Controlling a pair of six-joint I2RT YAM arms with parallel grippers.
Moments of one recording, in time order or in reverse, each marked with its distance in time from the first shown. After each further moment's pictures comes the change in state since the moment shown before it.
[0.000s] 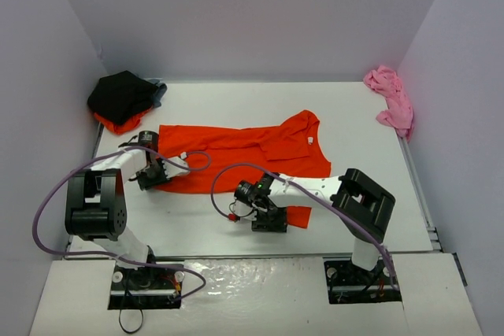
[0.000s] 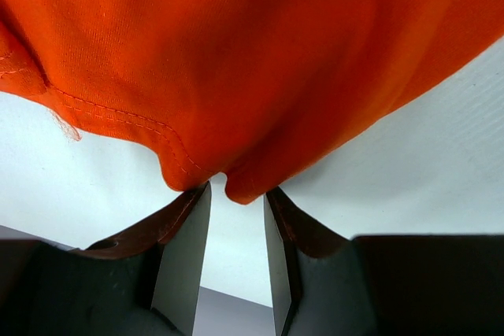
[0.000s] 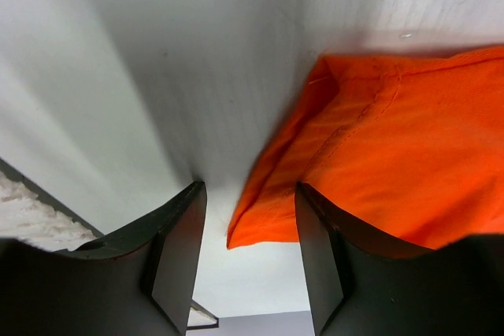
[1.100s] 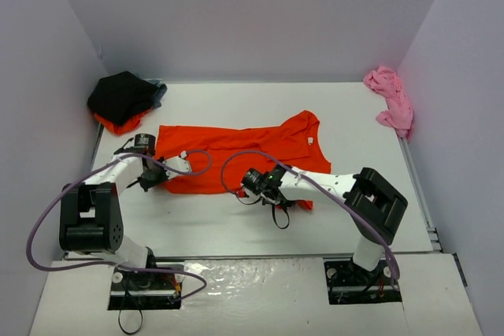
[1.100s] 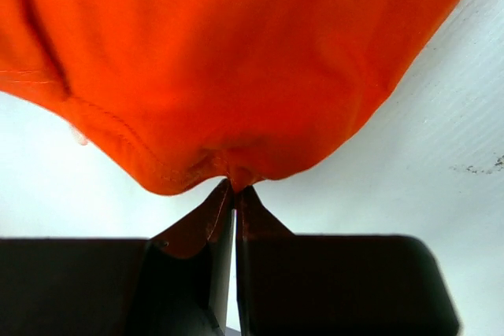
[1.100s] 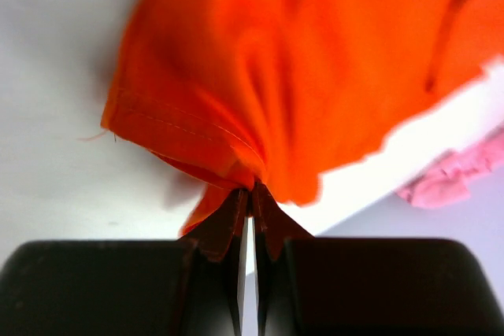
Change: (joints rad) left arm 0.004 -0.115 -0.060 0.019 0.127 -0.025; right arm -0.080 -0.064 -0.024 0.089 0.395 0.004
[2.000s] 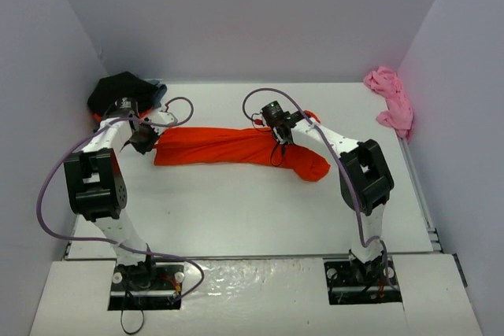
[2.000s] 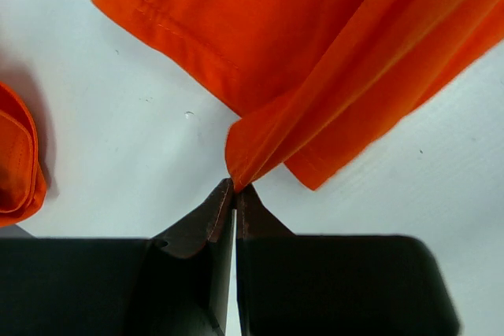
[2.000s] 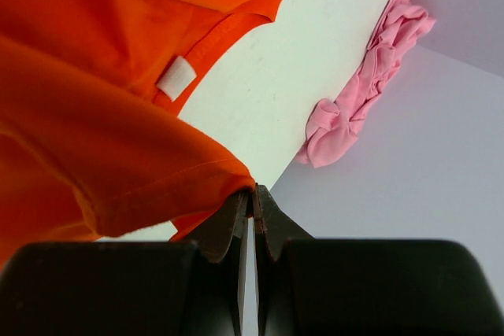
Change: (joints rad) left arm 0.129 0.302 0.480 -0.040 0.189 -0.225; right arm -0.410 0.227 0.431 0.175 0.246 -0.231
